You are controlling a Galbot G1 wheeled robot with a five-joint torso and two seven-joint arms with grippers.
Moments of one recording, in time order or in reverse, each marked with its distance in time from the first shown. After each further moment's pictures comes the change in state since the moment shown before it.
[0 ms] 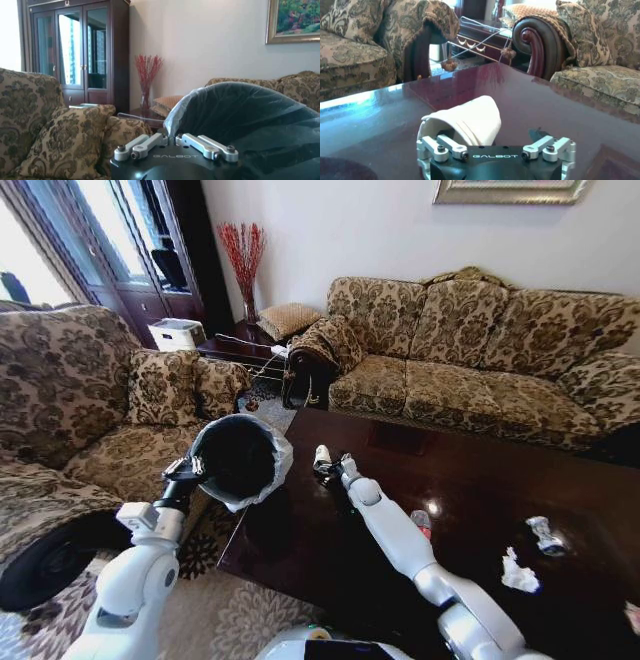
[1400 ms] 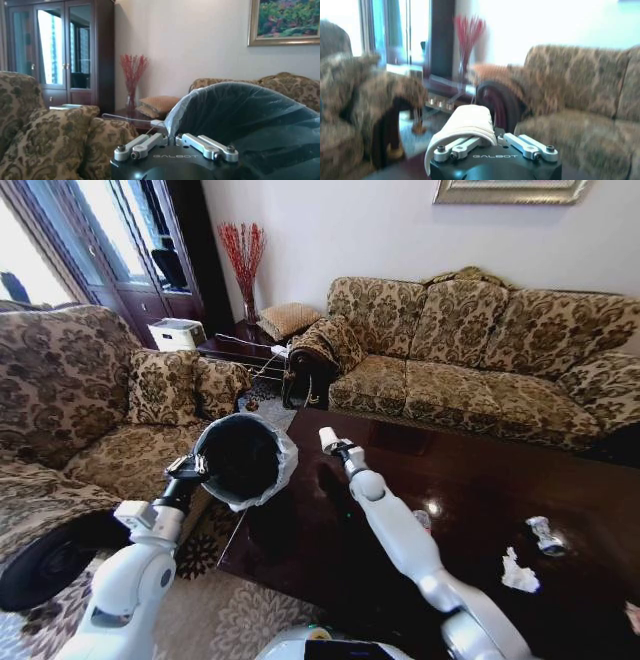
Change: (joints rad) left arm -0.010 0.057 0.020 0.004 -0.047 0.005 0.033; right arm -0.107 -0.152 0.041 0.458 0.166 -0.013 0.214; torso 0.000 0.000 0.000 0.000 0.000
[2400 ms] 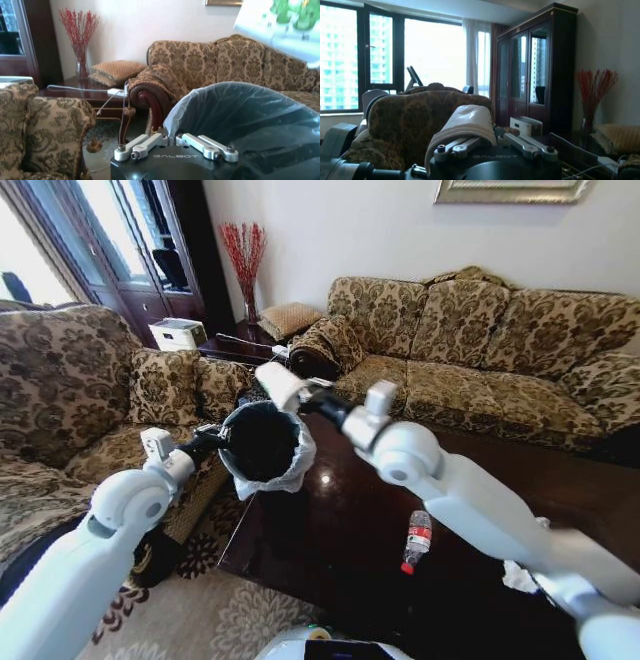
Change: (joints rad) left arm -0.338 0.432 0.150 0.100 -0.431 0.334 -0.108; right arm 0.553 -0.265 -0.460 0.616 0.739 -0.246 0.160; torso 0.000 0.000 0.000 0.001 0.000
